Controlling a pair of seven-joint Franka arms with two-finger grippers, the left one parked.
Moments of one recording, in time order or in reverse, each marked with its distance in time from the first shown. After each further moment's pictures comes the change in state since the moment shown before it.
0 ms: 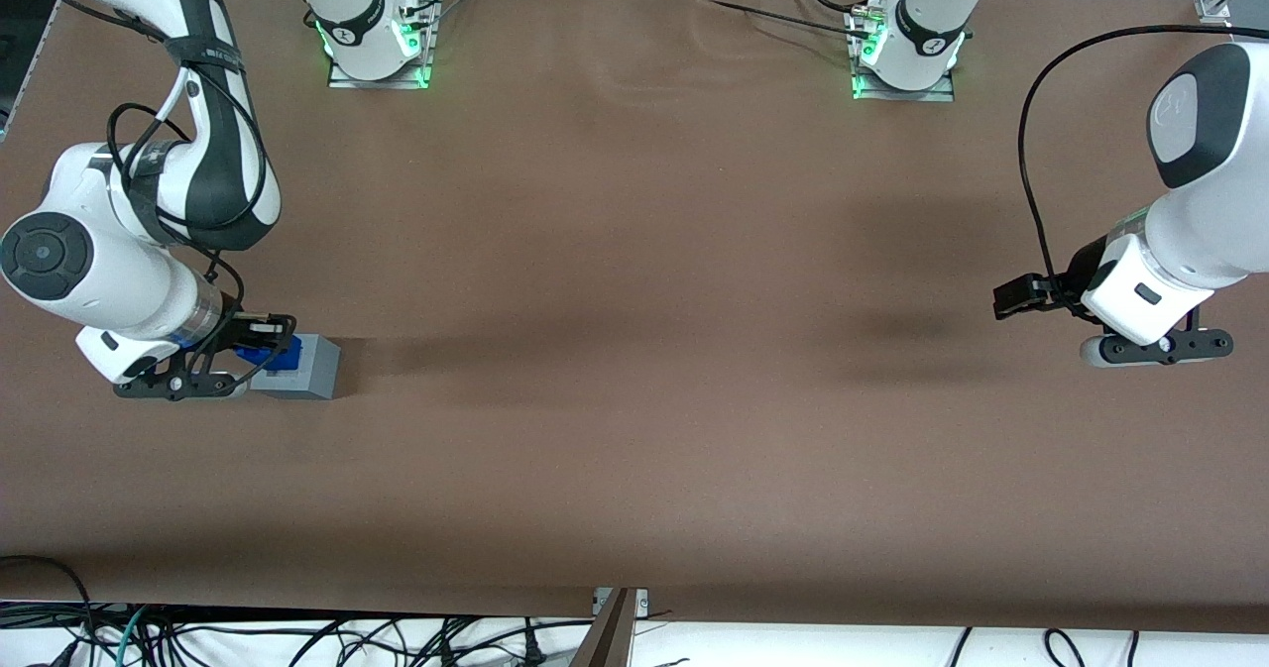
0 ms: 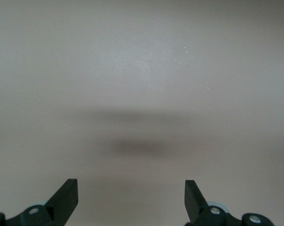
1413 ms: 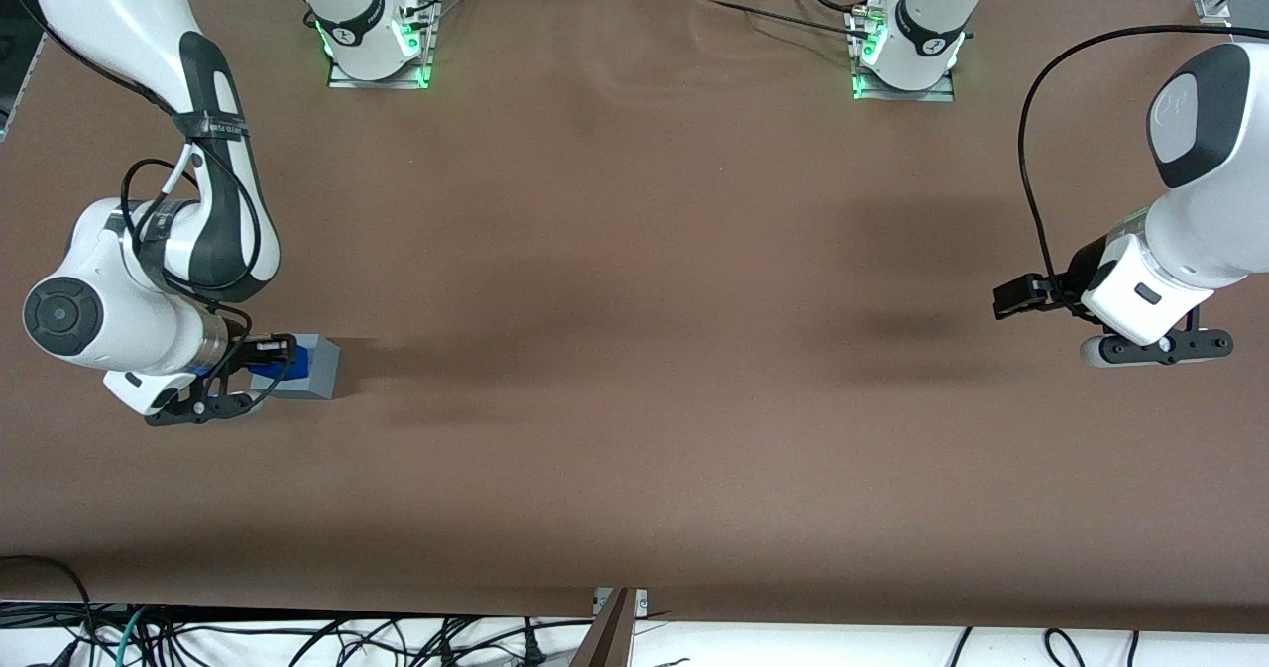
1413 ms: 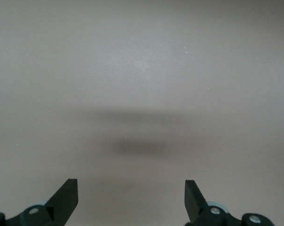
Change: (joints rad) arm -0.061 0.122 -0.004 0.019 0.083 0.019 -0.213
